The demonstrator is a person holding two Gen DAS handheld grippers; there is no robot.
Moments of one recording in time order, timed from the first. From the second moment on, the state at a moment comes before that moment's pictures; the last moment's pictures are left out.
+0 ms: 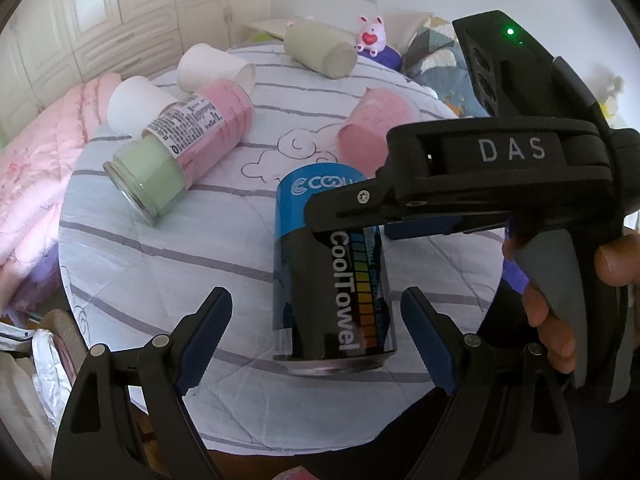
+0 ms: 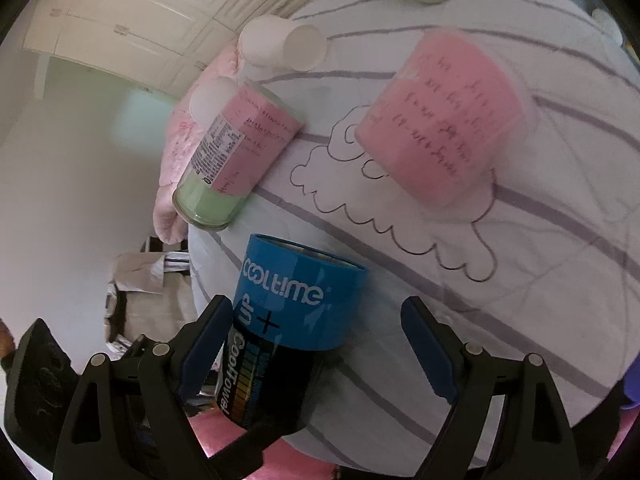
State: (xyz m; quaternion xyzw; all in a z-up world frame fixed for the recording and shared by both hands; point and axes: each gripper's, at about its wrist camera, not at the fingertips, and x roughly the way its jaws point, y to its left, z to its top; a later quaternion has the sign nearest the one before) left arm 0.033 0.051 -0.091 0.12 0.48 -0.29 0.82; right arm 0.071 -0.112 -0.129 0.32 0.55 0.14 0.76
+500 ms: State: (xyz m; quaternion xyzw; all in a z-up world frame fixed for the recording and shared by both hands) left arm 0.046 0.049 -0.105 0.11 0.50 -0.31 0.80; right arm 0.087 -0.104 -0.147 0.37 0.56 0.17 0.72
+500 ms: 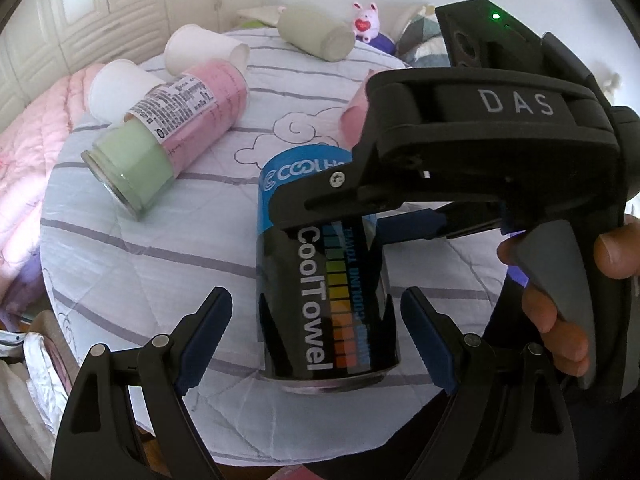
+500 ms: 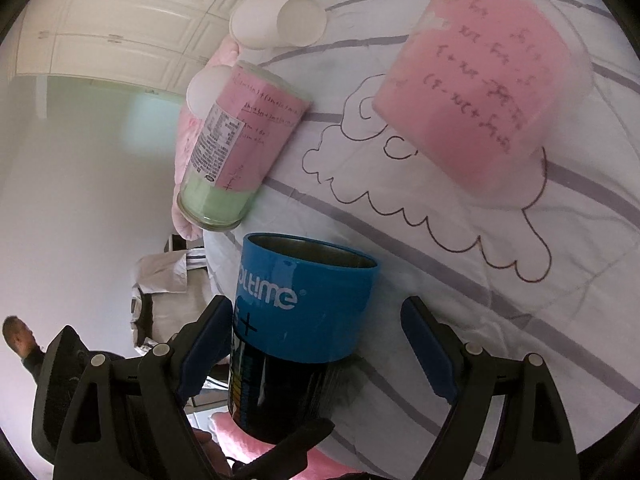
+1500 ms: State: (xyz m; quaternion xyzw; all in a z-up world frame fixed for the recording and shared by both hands) left arm 0.059 0.049 -0.100 0.10 0.50 -0.32 0.80; right arm 0.083 -0.108 -0.122 0.31 0.52 0.21 0.77
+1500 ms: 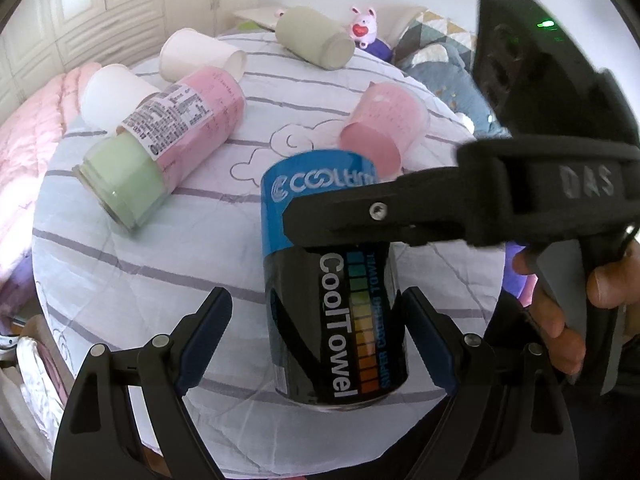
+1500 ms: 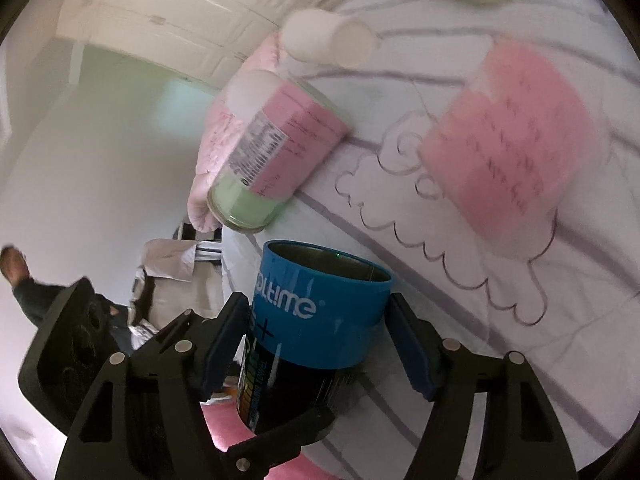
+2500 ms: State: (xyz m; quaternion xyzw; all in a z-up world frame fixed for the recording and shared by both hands) left arm 0.062 0.053 -0.103 0.07 0.50 -0.28 0.82; right arm 0.043 -0.074 -0.070 -0.01 0.33 0.19 0.92
